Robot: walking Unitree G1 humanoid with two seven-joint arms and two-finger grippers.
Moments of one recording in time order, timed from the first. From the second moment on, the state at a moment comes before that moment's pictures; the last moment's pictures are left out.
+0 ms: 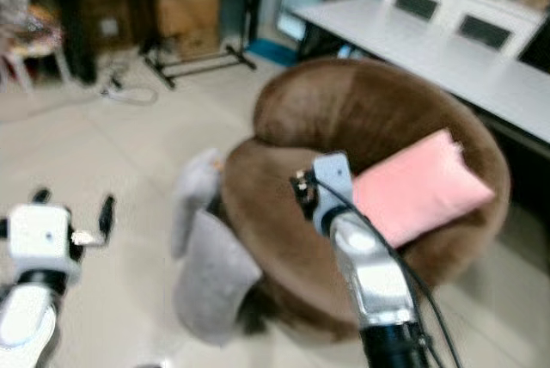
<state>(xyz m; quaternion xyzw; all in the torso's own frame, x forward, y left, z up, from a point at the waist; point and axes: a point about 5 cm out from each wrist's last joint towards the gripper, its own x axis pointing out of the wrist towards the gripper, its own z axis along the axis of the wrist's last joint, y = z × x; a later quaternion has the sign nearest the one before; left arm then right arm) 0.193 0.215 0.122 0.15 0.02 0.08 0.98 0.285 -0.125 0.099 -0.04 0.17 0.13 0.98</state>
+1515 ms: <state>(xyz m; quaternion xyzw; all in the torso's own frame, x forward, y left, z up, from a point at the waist) 0.218 0.209 0.110 0.14 0.00 -0.03 0.99 0.245 -0.161 0.085 -0.06 0.18 0.02 0.98</state>
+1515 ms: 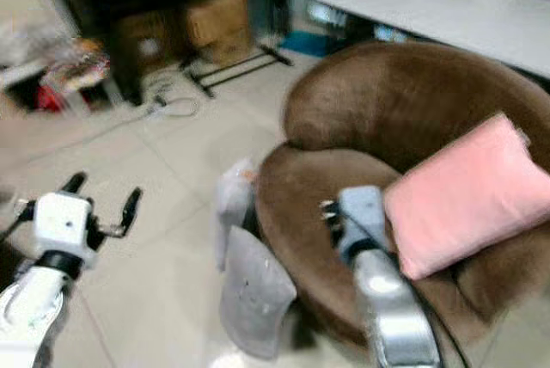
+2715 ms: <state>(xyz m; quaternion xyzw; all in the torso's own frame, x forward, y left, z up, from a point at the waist) 0.218 0.202 0.103 0.16 0.00 -0.02 0.99 0.256 -0.150 0.093 -0.07 0.18 0.09 0.98</state>
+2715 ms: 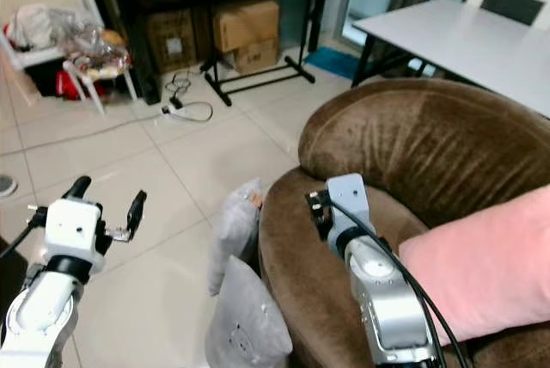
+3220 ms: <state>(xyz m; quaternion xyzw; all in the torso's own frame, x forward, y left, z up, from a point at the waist) 0.211 0.201 0.096 0.15 0.01 0.00 0.99 0.258 -0.155 0.089 -0.07 0.19 0.09 0.97</state>
